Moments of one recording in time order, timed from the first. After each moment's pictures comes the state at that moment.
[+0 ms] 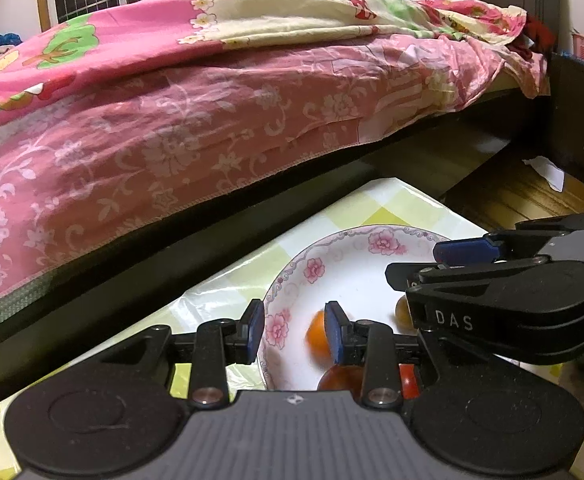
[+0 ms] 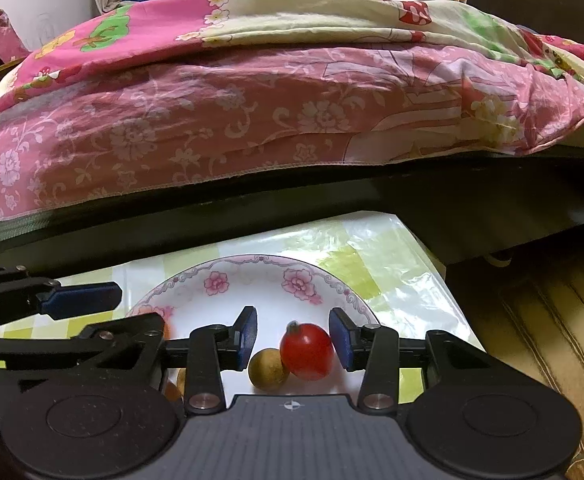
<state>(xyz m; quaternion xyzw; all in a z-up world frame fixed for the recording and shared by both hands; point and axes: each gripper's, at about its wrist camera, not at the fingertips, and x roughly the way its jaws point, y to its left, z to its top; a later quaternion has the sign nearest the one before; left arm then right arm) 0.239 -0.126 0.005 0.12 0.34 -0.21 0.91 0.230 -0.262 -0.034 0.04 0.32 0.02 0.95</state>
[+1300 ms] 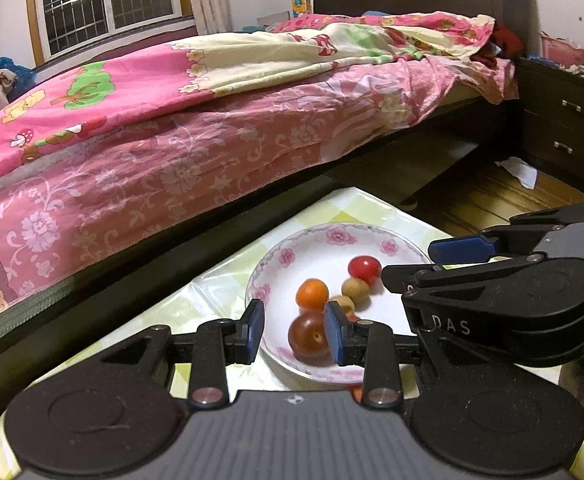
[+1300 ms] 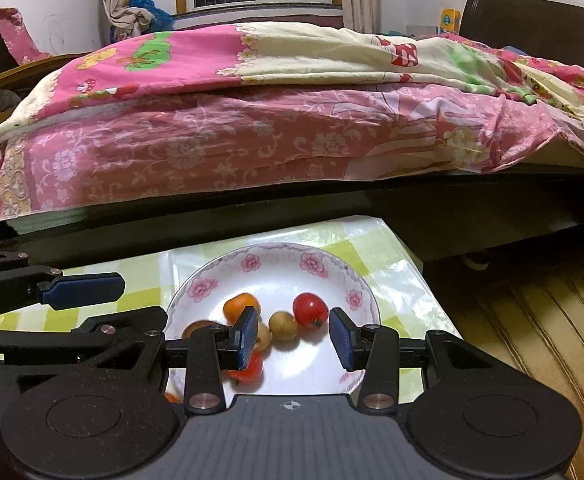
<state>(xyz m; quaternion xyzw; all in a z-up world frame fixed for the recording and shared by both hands) 0.159 -0.105 0.047 0.13 0.31 -0.23 0.91 0.151 -0.241 0.007 0.02 0.31 0.00 0.95</state>
